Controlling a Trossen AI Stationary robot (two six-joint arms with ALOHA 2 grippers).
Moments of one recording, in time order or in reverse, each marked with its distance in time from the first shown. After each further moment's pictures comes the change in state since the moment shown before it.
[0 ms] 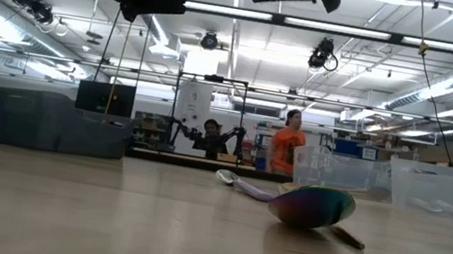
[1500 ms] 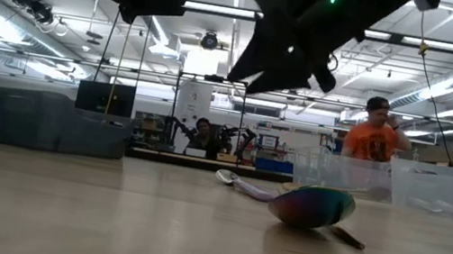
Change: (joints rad) left arm 0.000 -0.001 -0.002 -0.010 0.000 -0.026; right arm -0.053 0.114 -0.210 0.146 -0.059 0.179
